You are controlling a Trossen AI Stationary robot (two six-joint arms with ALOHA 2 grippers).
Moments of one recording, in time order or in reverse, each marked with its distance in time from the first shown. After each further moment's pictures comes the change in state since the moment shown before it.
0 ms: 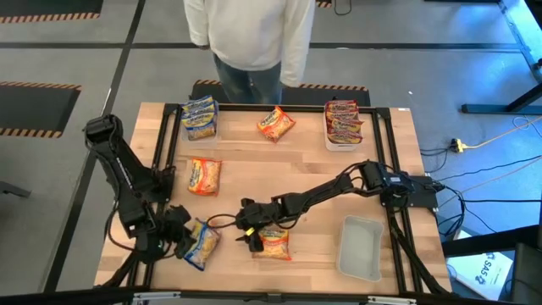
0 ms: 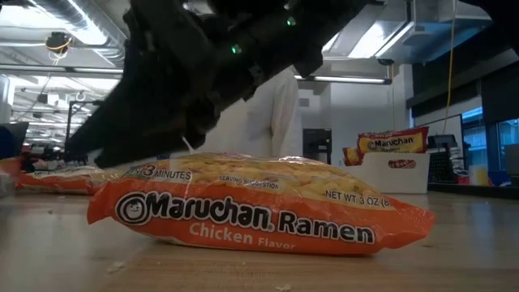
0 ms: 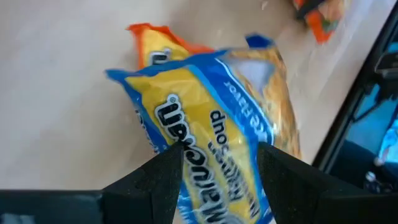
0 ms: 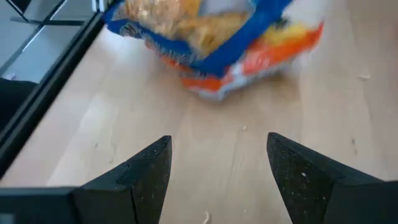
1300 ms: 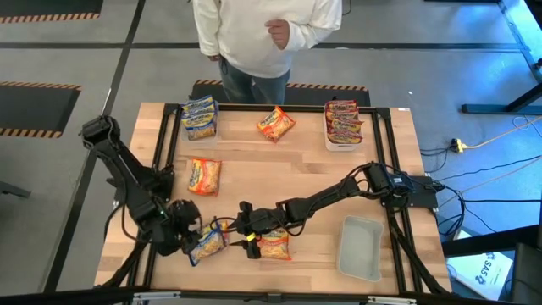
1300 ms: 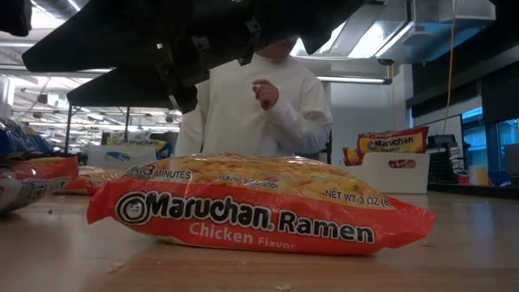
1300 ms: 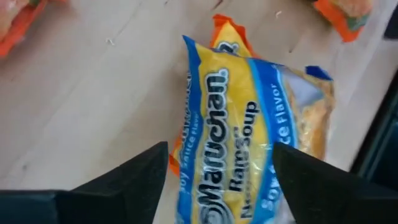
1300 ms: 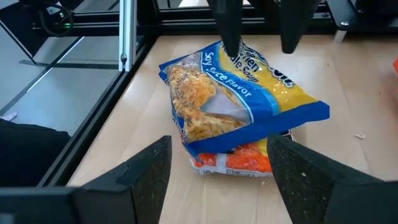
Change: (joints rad) left arm 0.174 0.000 0.055 -0.092 0.124 0.292; right arm 0.051 -0.041 -0.025 0.165 0.096 0.027
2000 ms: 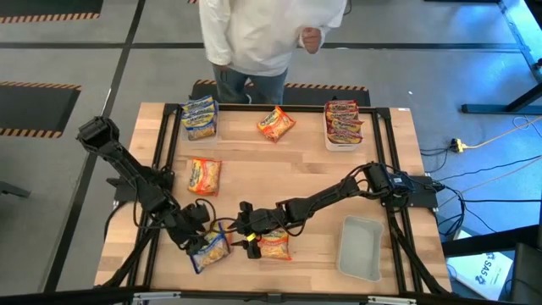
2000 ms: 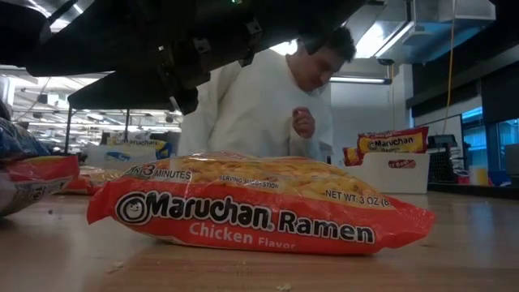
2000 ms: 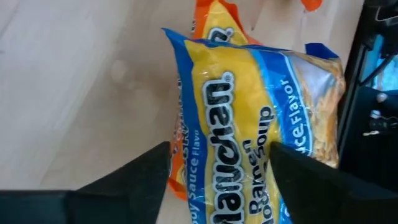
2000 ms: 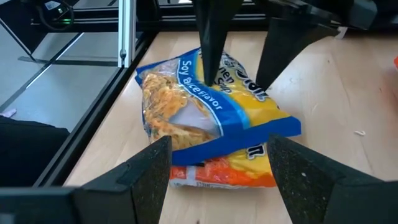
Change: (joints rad) left arm 0.149 -0.002 -0.191 0.398 0.196 0.289; right arm 0.000 0.001 0.000 -0.011 0.000 -0.003
